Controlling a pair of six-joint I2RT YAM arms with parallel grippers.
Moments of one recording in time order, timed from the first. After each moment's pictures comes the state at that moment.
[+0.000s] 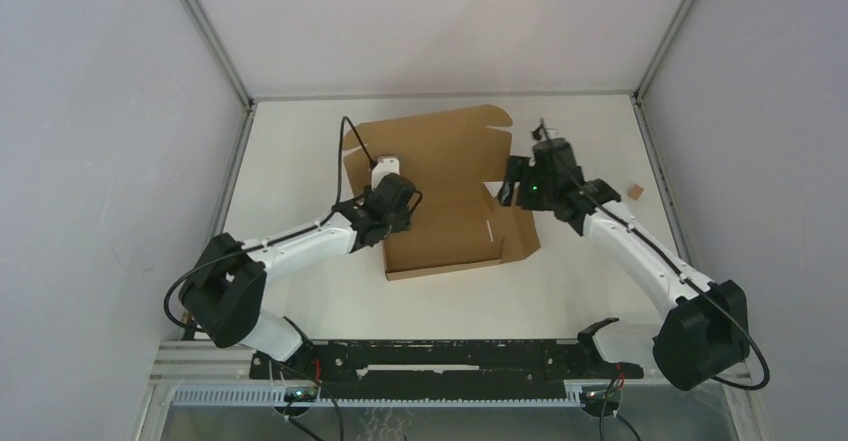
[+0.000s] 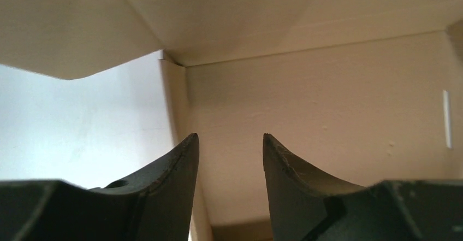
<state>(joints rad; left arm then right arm) -0.73 1.49 0.91 -0.30 -0.48 -0.60 0.46 1.27 0.99 -0.52 0.03 0.44</state>
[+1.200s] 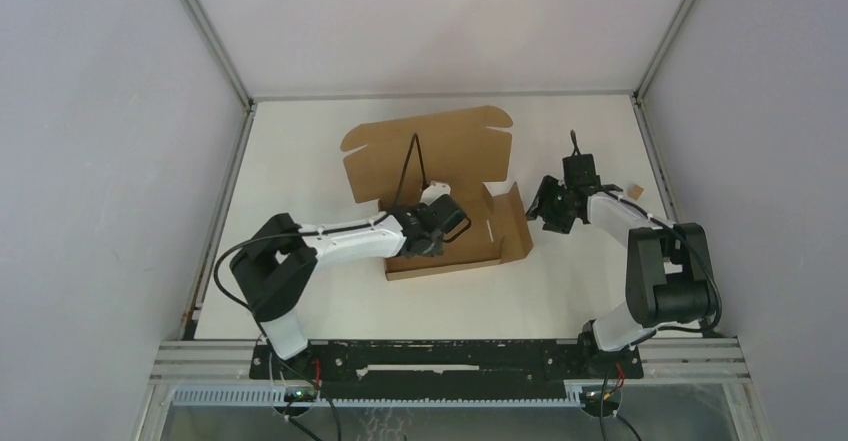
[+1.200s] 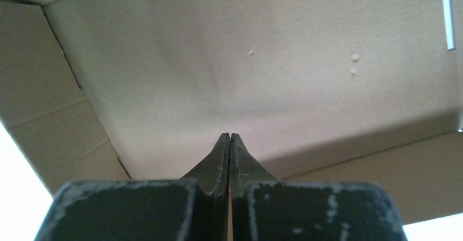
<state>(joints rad) -0.95 1.72 1.11 -0.50 -0.42 -0.67 0.08 1.54 0.83 -0.37 -0.19 0.53</state>
